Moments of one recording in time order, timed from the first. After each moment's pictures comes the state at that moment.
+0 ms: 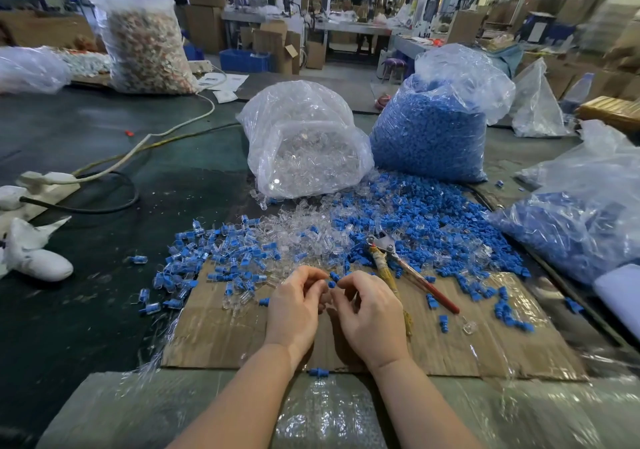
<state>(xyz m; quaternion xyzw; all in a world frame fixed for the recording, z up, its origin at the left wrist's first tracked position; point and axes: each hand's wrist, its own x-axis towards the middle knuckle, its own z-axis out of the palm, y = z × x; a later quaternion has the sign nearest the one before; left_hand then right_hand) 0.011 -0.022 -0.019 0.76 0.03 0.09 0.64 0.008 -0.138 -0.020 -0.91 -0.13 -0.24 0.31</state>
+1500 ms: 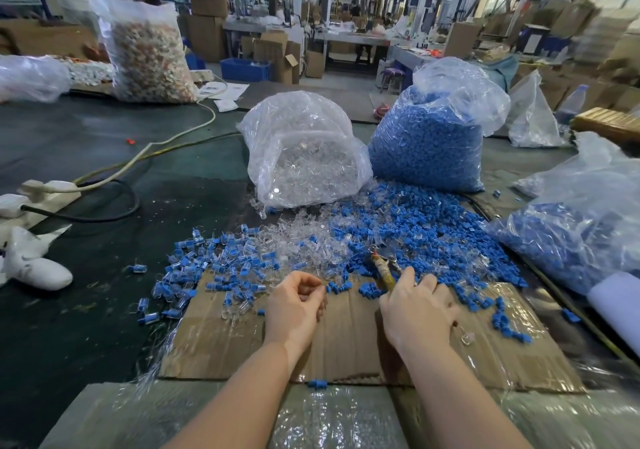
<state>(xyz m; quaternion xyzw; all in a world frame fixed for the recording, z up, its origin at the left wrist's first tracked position) 0.015 -0.021 -0.006 0.76 0.08 0.04 0.64 0.026 -0.172 0.010 -0.99 0.15 0.00 0.01</state>
